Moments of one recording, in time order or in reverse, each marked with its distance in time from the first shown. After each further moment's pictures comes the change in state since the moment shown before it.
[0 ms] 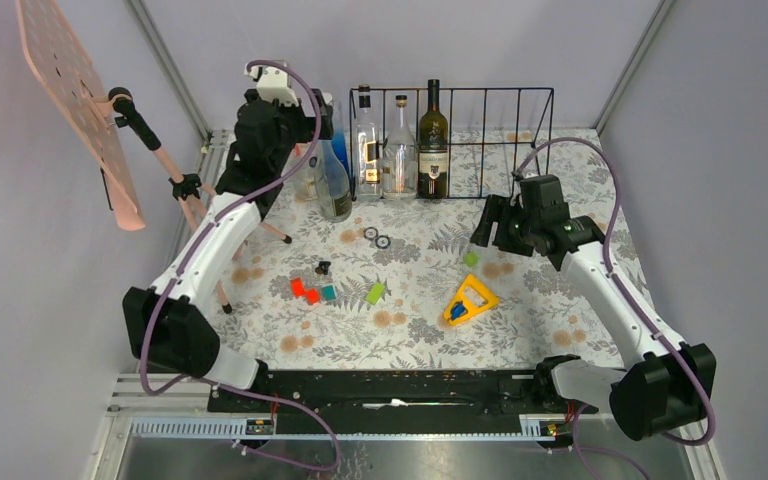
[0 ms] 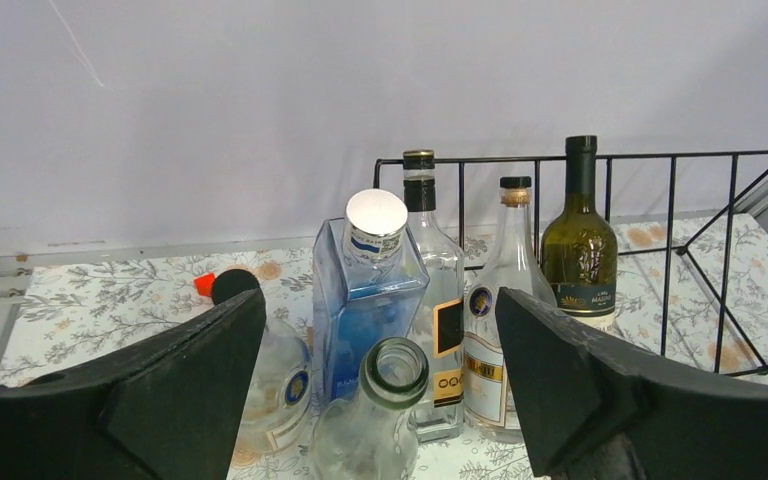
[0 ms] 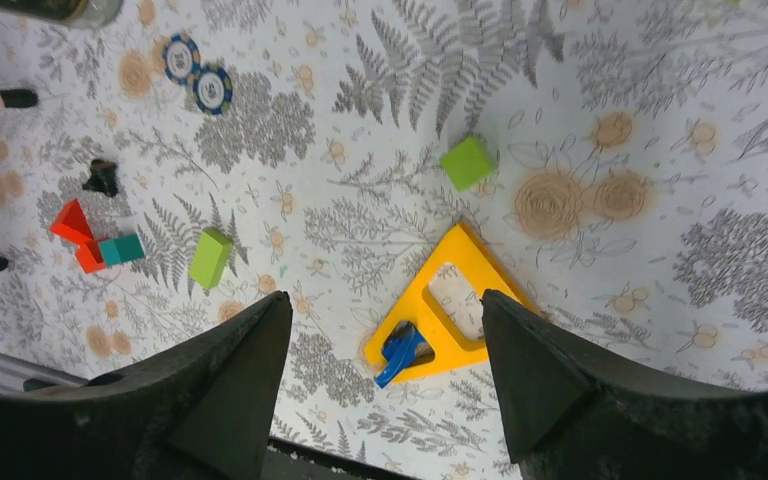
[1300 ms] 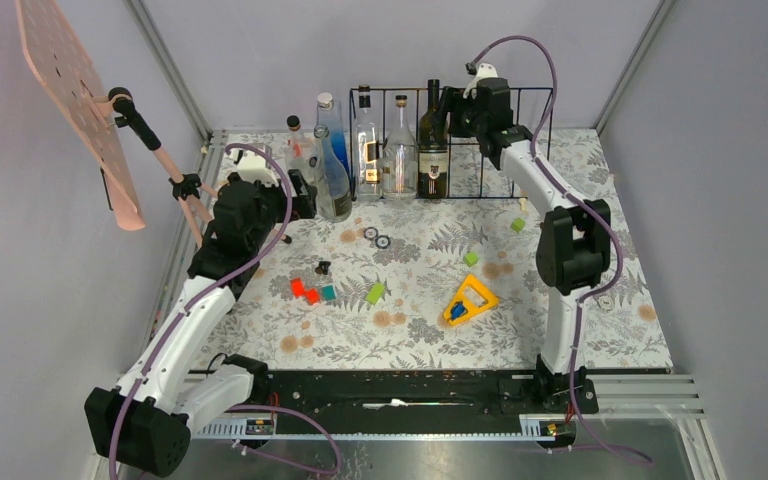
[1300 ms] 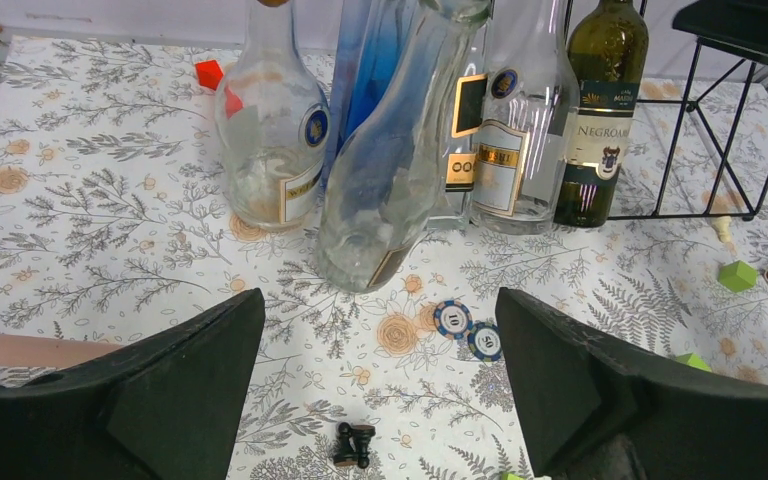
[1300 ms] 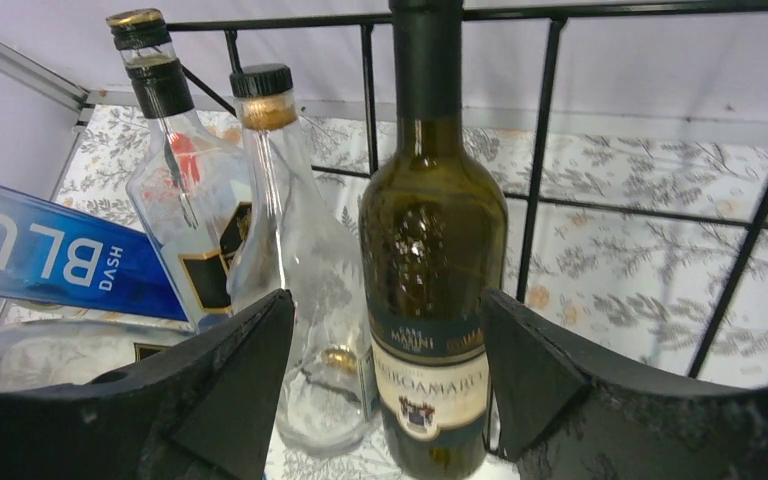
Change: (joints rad) left arm 0.000 -0.501 -0.500 -0.188 0.002 -0.096; right arm 0.000 0.860 0.837 0.508 0.003 -0.137
